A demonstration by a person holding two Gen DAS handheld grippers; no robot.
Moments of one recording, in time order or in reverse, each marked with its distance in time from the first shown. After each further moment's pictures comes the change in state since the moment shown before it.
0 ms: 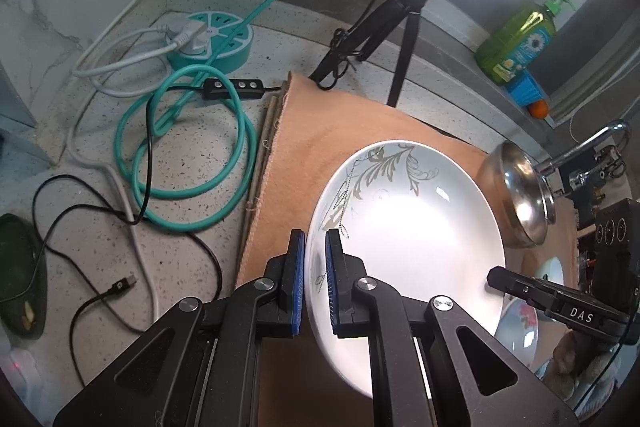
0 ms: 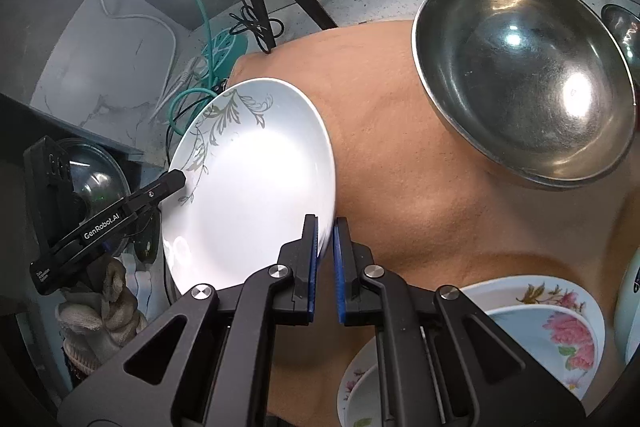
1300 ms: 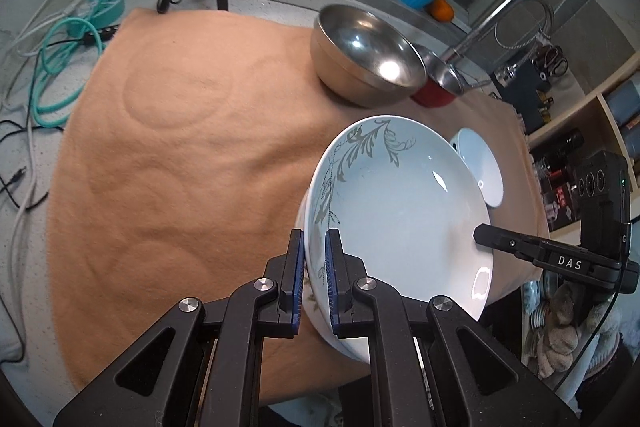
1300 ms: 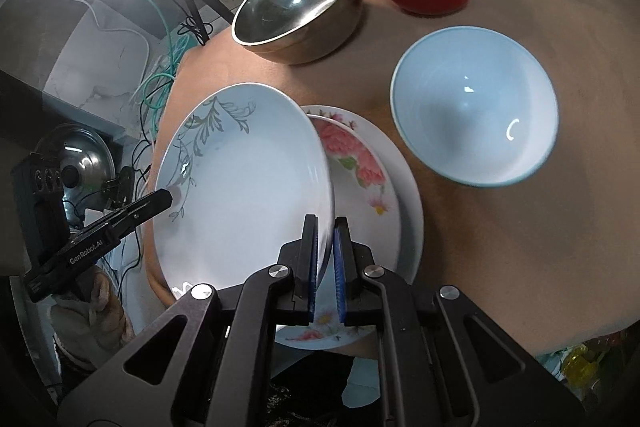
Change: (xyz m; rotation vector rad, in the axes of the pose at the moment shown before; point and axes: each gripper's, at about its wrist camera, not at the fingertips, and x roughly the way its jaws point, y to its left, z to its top) left arm -0.002 -0.143 -0.123 0.176 0.105 -0.130; right arm -0.122 -0.127 -0.118 0.065 -0.037 -0.064
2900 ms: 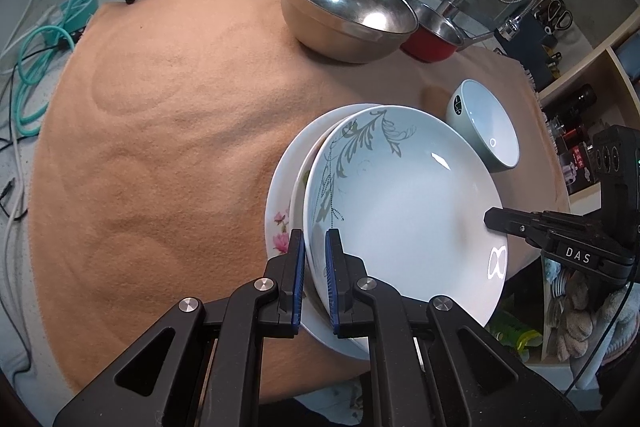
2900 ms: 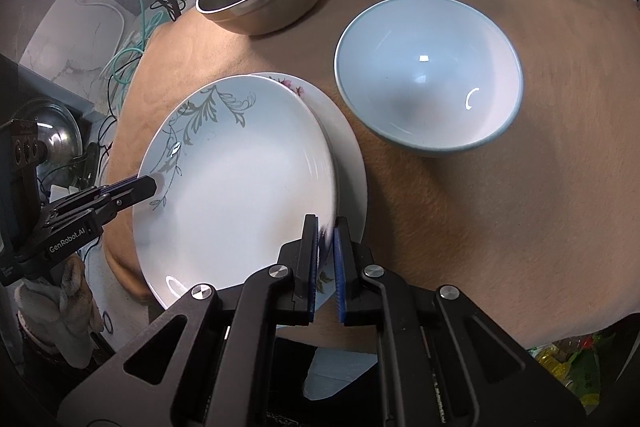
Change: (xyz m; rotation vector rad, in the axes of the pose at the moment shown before) left arm 0.027 -0.023 -0.011 0.084 0.081 0.055; right arm 0.009 -0.016 -0.015 -0.050 0.037 -0.113
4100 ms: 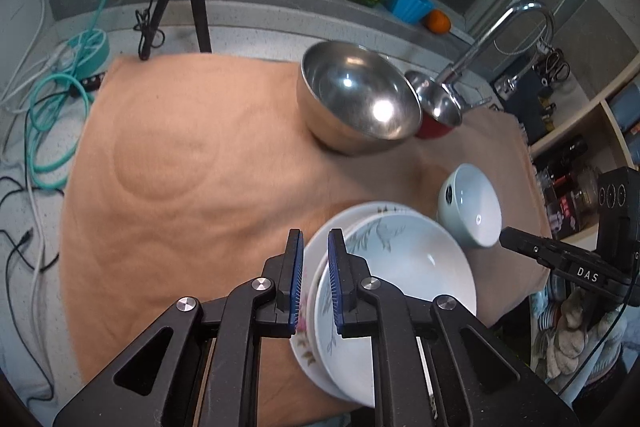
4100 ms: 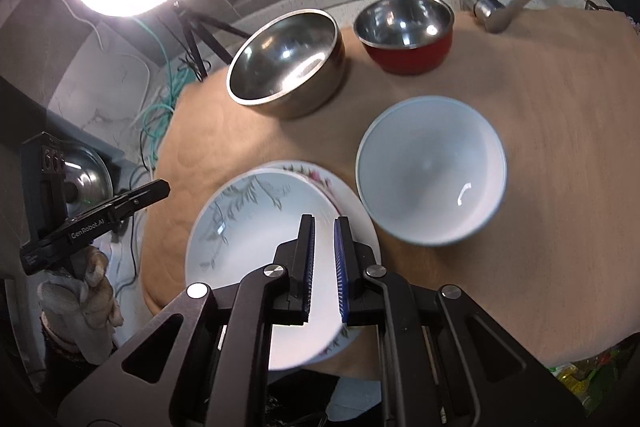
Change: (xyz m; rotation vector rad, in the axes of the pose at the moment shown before) left arm -0.033 0.018 0.061 -0.046 -0.121 -0.030; right arm -0.052 0.001 0.043 0.027 -0.153 0.088
